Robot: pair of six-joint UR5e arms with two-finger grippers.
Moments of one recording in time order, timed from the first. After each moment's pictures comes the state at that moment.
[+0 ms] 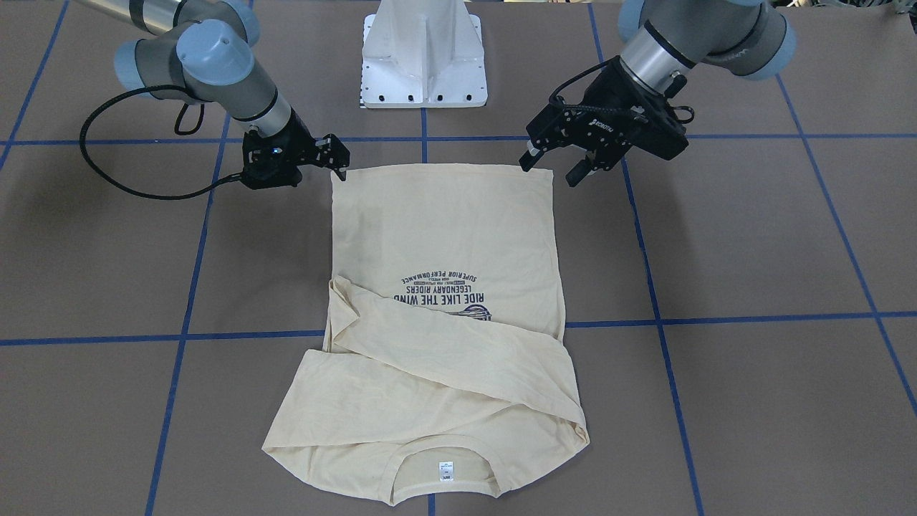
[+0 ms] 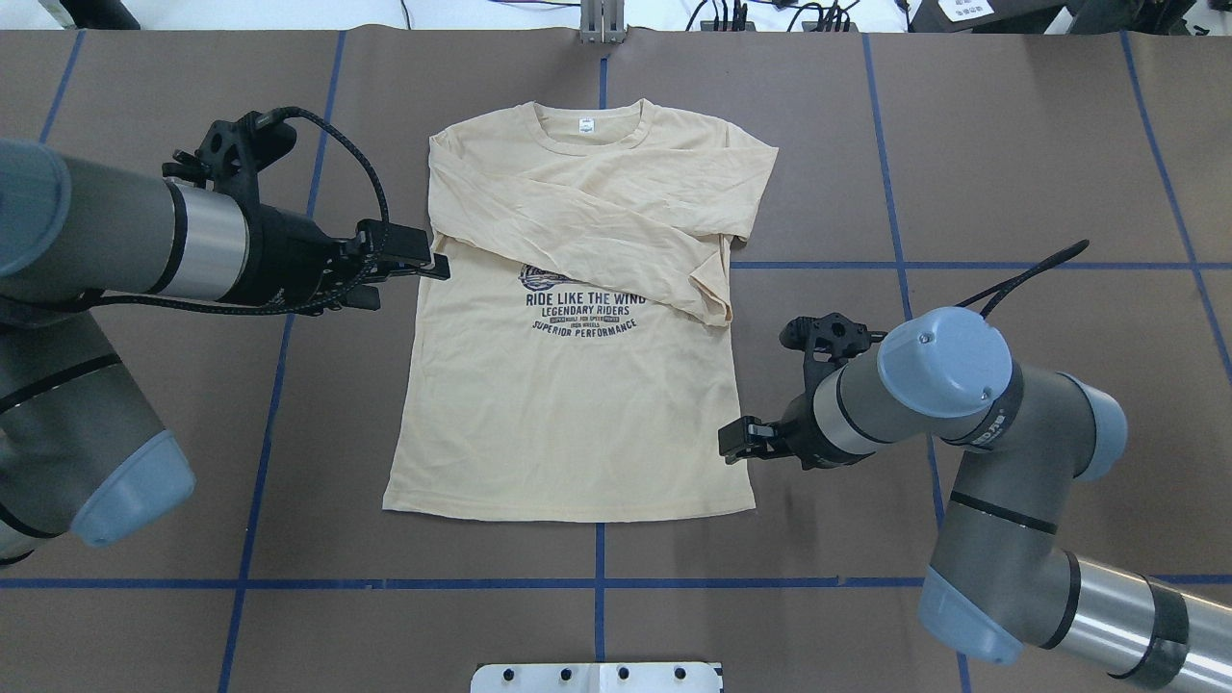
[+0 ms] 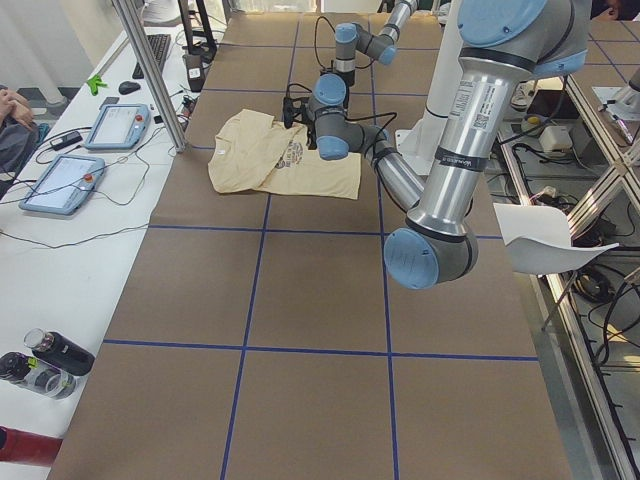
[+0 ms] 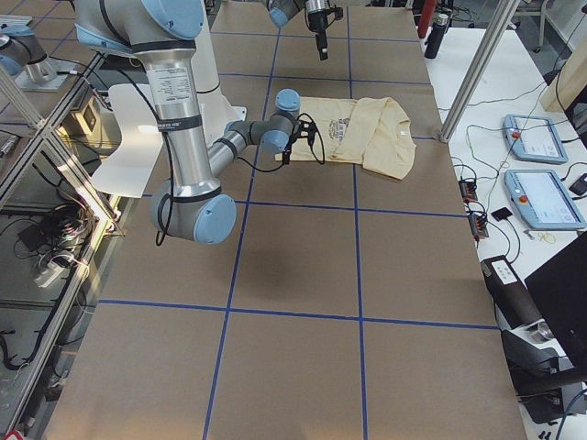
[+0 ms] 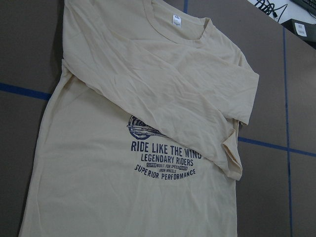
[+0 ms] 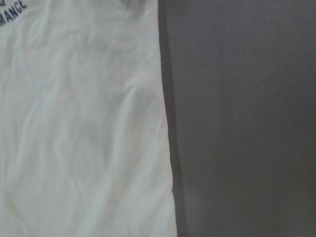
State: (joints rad) left arm -0.73 -1.89 -1.96 -2.21 -2.02 -1.48; right arm 0.45 -1.30 1.85 -1.19 1.97 1.35
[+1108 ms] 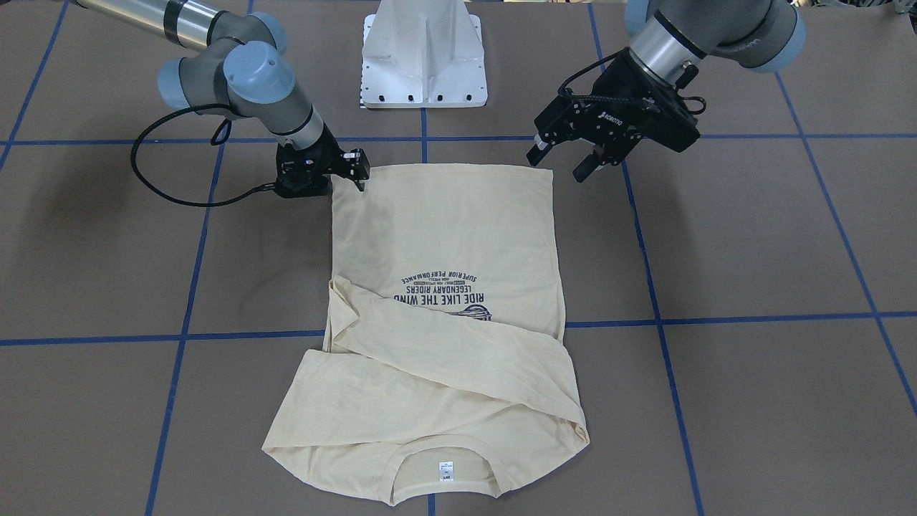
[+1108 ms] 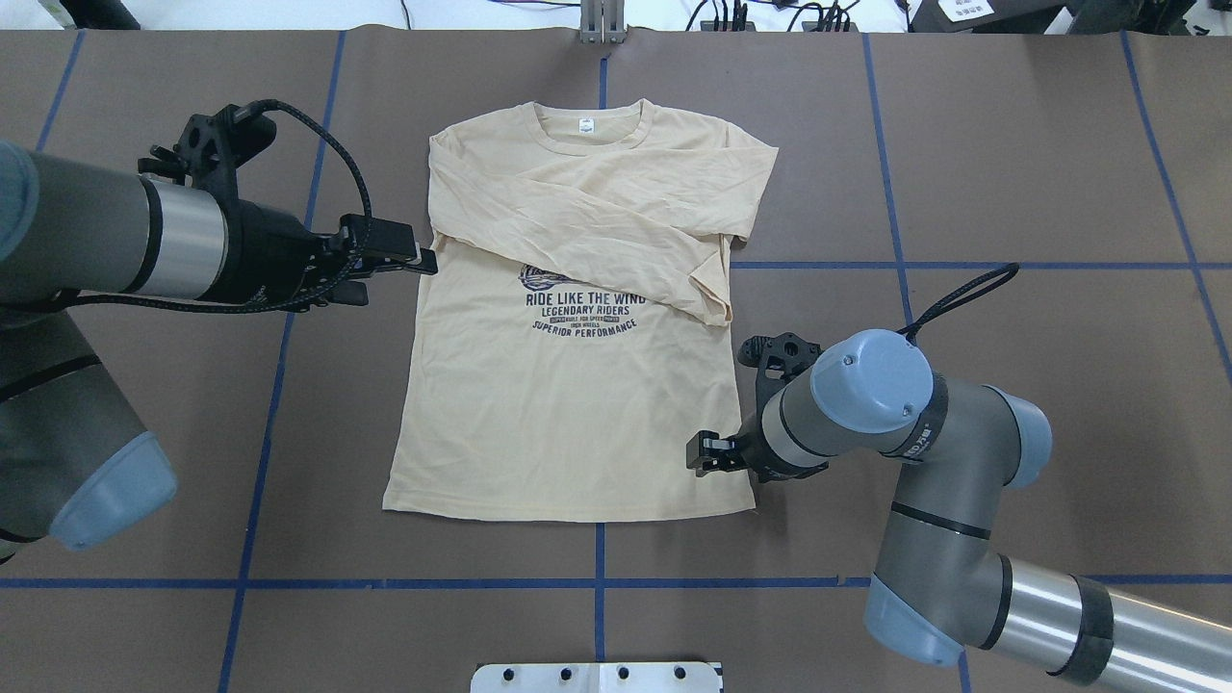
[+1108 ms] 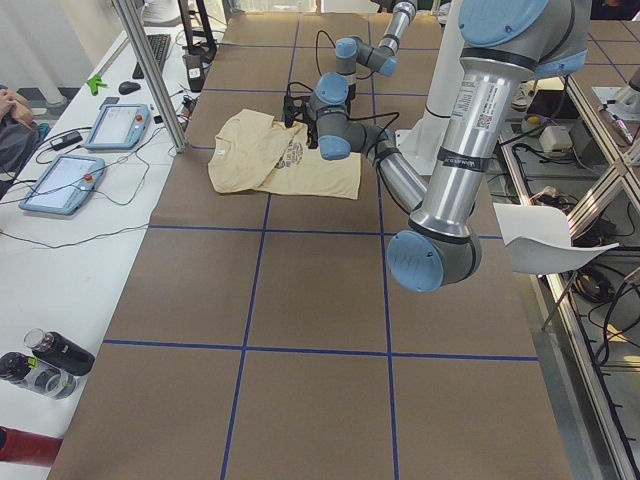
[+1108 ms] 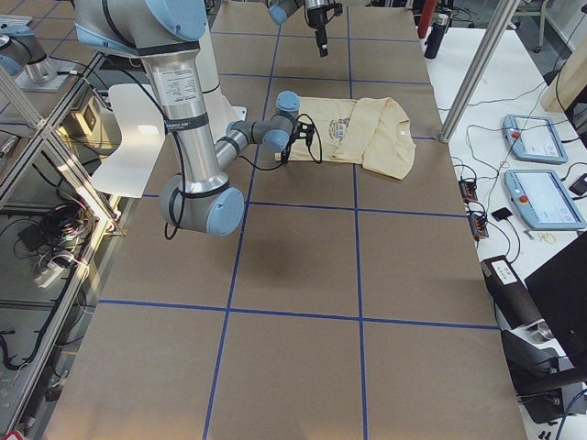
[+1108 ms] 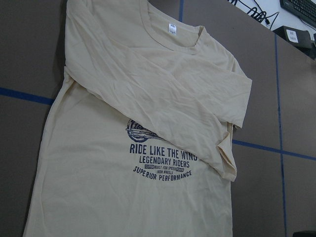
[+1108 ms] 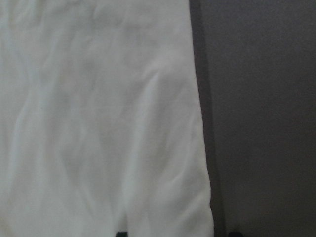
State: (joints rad) left arm -0.74 -1.87 -1.99 -2.21 -2.02 -1.48; right arm 0.42 -1.22 1.76 -1.19 1.96 1.38
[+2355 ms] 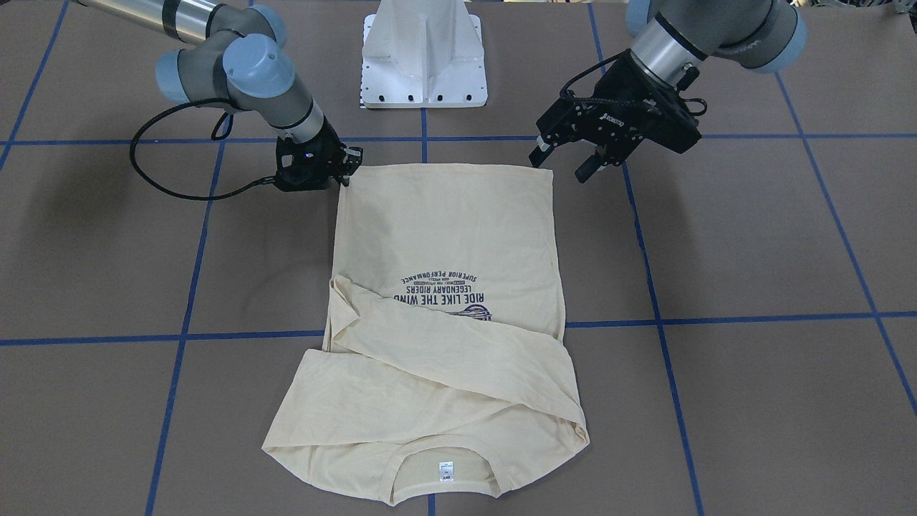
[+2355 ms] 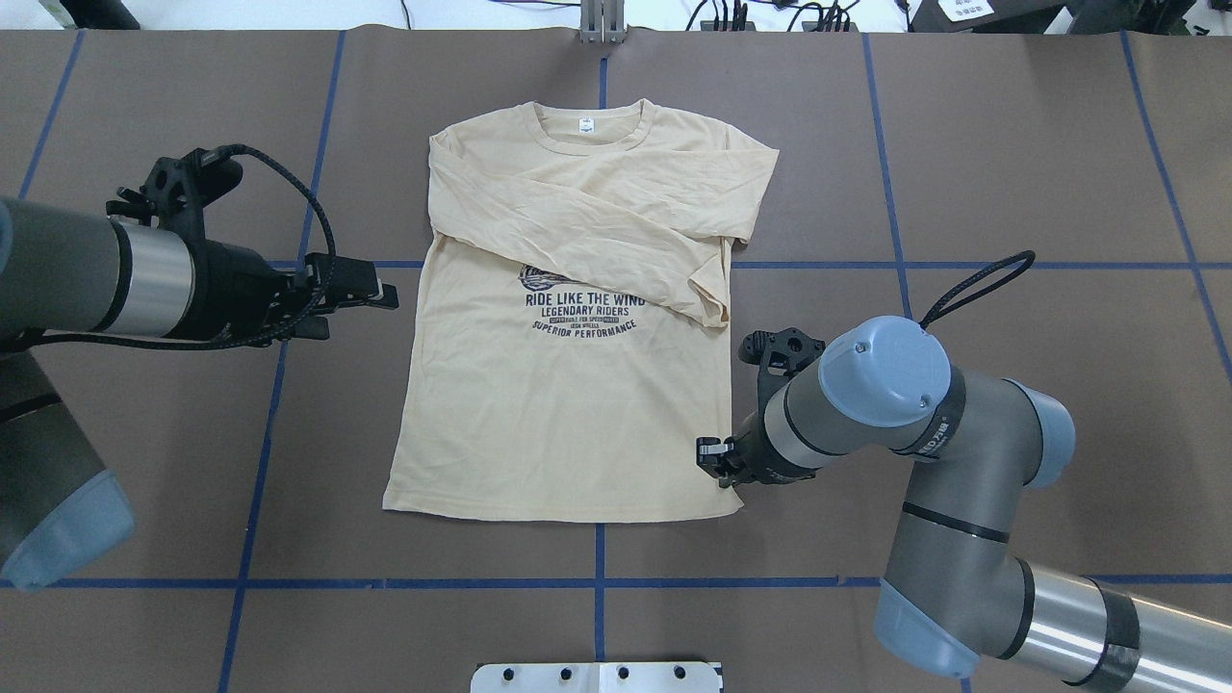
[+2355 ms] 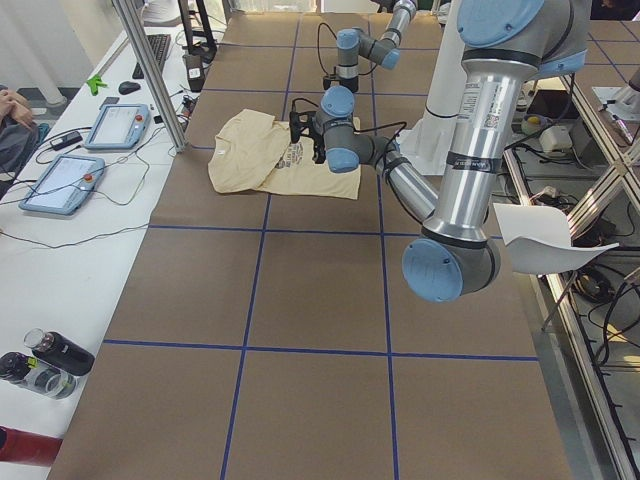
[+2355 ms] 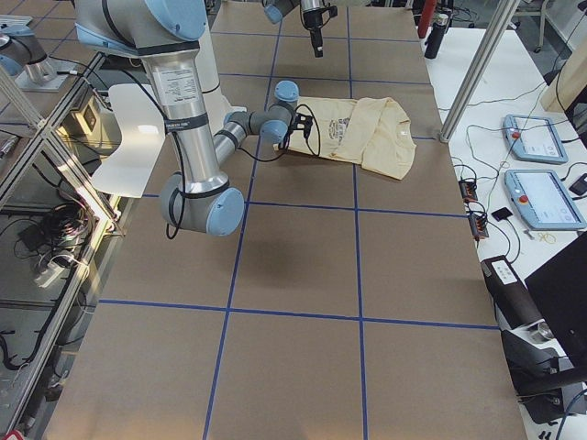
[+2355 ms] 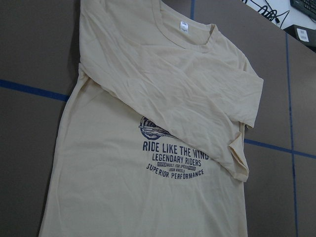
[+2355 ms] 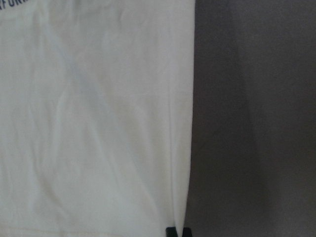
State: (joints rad) left arm -0.70 -1.74 -2.03 -2.21 -1.98 -1.49; right arm 0.43 -1.23 1.86 -1.27 2.00 1.40
